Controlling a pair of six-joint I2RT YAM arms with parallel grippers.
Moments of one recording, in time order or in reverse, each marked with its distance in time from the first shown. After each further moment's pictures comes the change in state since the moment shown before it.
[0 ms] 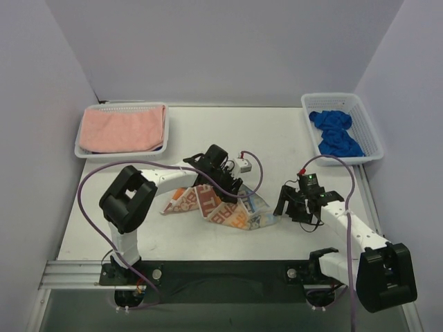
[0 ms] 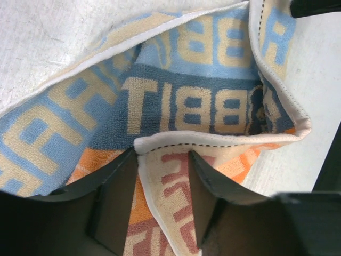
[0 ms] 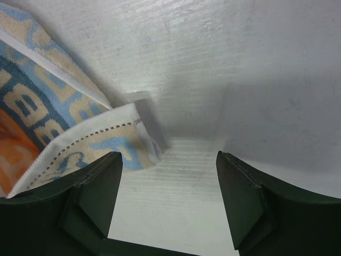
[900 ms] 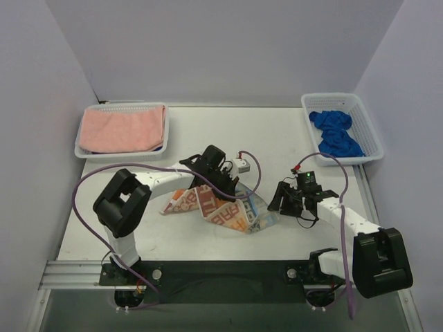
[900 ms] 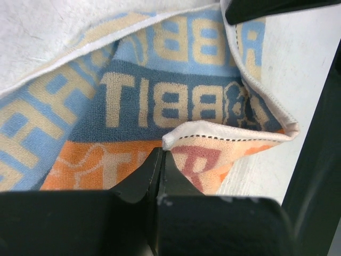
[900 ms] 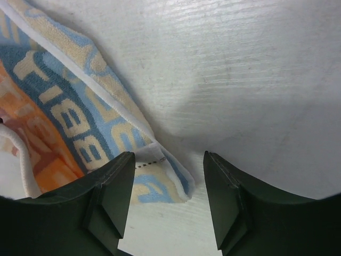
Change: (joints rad) left arm 0.000 -0.044 -0.042 0.012 0.060 -0.028; right arm -0.008 0.126 -0.021 0.236 -0.134 0.002
